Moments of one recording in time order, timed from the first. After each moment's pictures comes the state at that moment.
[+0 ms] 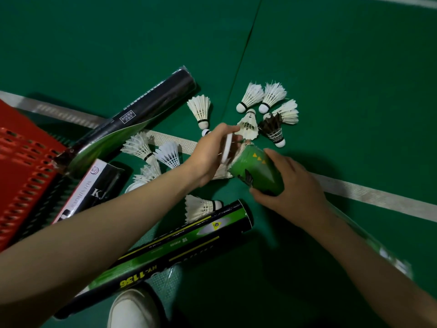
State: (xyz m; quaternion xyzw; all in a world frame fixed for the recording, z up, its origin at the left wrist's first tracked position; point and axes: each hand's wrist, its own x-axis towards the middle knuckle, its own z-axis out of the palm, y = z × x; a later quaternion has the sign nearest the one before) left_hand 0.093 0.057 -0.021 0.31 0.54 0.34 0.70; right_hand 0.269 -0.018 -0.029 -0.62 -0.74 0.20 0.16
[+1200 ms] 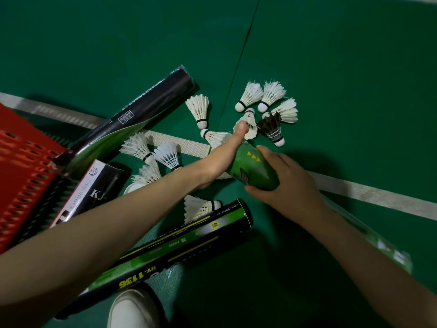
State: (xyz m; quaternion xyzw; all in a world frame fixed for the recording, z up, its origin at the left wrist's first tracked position) left_hand 0.109 0.046 0.002 0.50 0.53 0.16 0.67; right_hand 0.265 -0.009 -0.030 -0.62 -0.73 0.23 0.16
